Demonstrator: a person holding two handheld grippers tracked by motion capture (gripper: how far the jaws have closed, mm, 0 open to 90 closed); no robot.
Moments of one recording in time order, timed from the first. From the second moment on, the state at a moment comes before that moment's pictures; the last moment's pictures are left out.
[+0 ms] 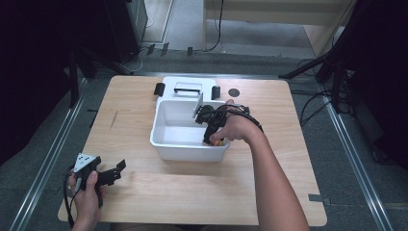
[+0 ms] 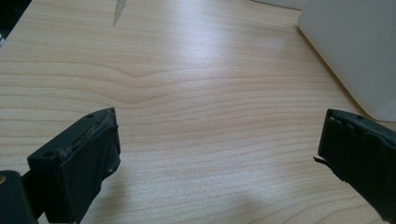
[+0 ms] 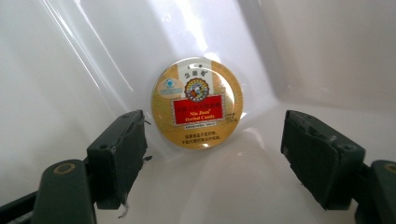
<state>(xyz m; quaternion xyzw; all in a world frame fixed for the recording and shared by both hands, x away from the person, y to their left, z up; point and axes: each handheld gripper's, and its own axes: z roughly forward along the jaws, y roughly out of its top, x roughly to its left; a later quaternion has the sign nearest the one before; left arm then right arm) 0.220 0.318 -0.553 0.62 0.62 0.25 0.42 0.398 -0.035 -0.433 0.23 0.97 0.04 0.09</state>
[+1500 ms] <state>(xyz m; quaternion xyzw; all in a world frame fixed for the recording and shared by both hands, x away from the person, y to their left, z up) 0.221 0.317 -0.553 0.62 0.62 0.25 0.42 0.366 -0.132 -0.360 0.34 0.92 0.13 0.14</state>
